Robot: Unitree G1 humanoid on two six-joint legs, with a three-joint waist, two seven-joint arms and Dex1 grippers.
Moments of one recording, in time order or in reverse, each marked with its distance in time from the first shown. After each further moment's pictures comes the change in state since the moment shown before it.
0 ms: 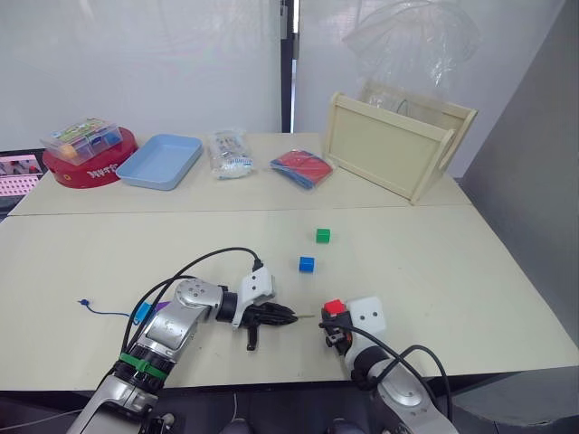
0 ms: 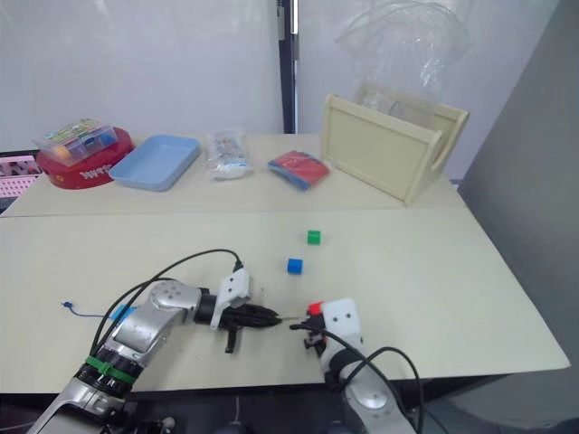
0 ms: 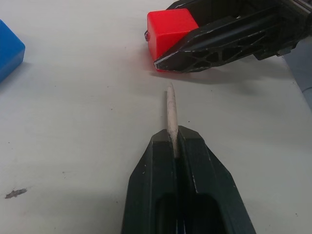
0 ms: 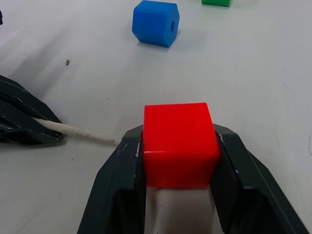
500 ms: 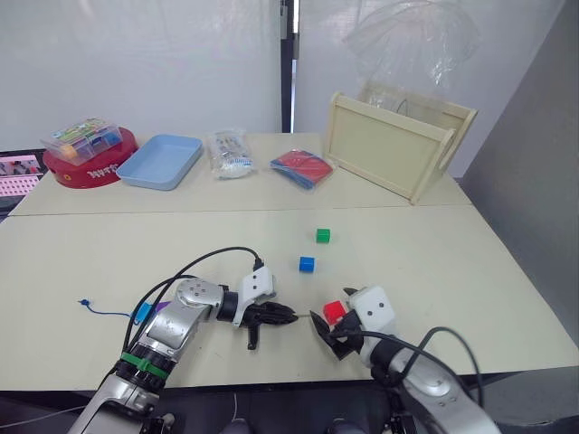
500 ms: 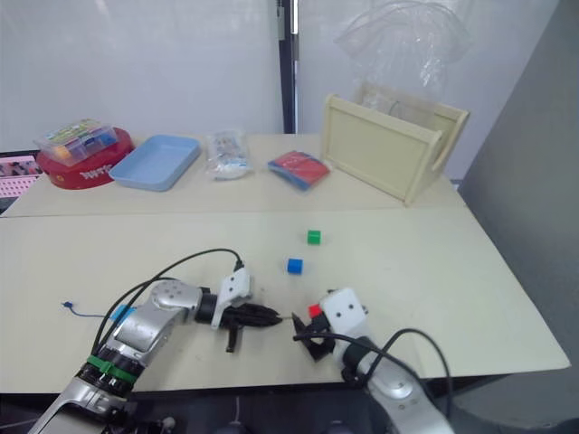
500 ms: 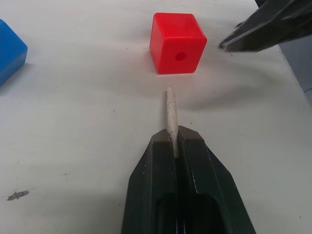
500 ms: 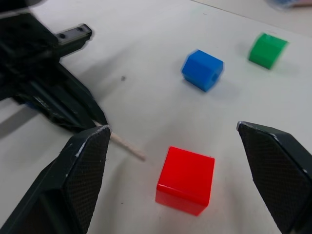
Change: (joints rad) left arm -0.005 -0.010 0.001 0.007 0.006 -0.001 0.007; right arm -0.165 -0.357 -0.099 -0.193 0.160 0.178 0.315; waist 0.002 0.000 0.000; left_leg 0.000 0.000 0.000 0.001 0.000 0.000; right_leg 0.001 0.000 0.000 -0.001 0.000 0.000
